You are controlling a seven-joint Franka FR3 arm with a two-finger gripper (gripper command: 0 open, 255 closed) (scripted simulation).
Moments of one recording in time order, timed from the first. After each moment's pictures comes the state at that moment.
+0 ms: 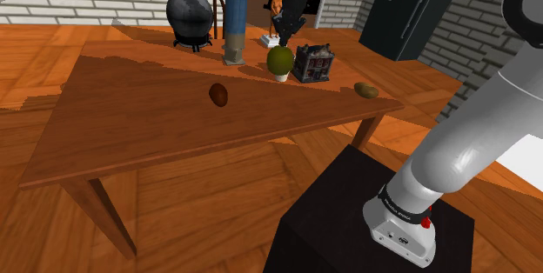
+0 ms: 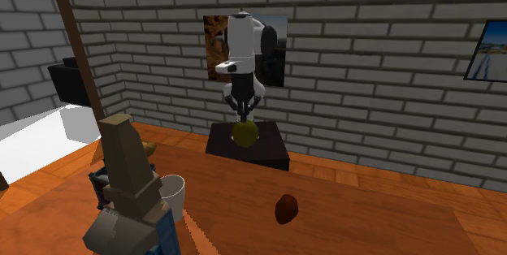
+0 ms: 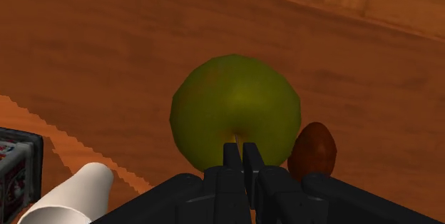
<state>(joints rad) -0.10 -0.13 0.05 -1.88 0.02 1.87 0.16</state>
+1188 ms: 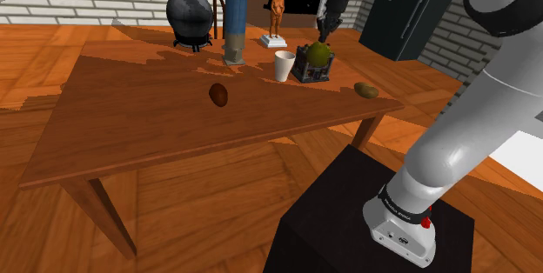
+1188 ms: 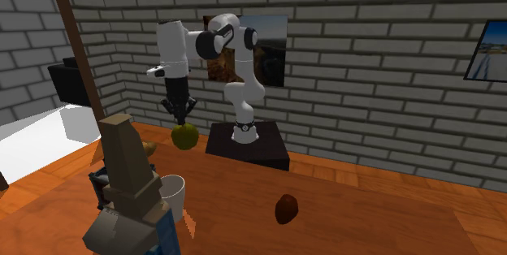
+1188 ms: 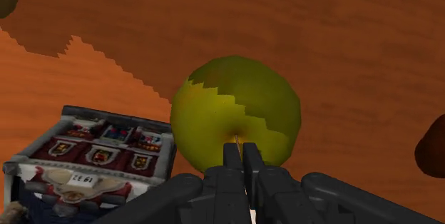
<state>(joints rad) -0.29 -0.02 -0.18 -1.80 0.06 1.88 -0.27</state>
